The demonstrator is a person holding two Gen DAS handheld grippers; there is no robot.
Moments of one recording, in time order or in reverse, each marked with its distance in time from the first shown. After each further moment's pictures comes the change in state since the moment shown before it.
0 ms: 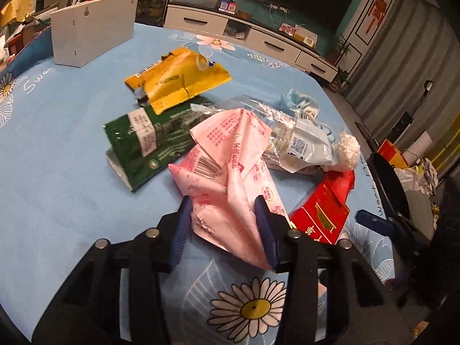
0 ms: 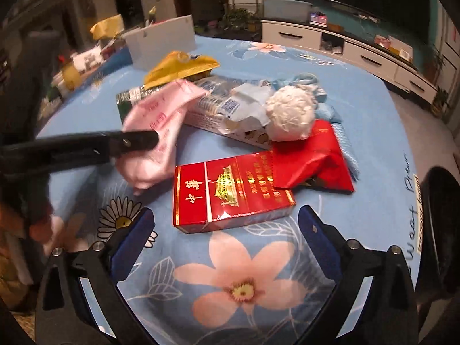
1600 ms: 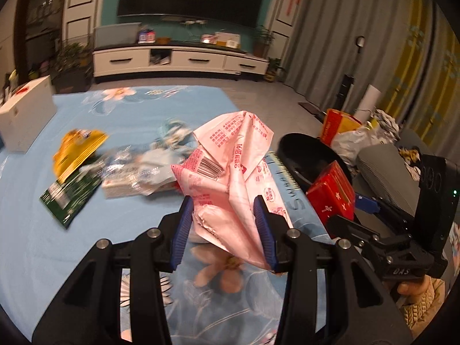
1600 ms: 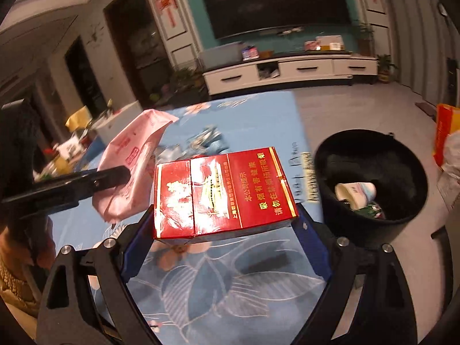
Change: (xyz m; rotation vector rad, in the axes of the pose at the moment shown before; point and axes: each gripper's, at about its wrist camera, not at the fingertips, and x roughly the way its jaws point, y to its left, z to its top) left arm -0.065 -0.140 -0.012 0.346 -0.082 -0.185; right arm -0.148 -0.086 -0.069 0.355 -0.302 -0.091
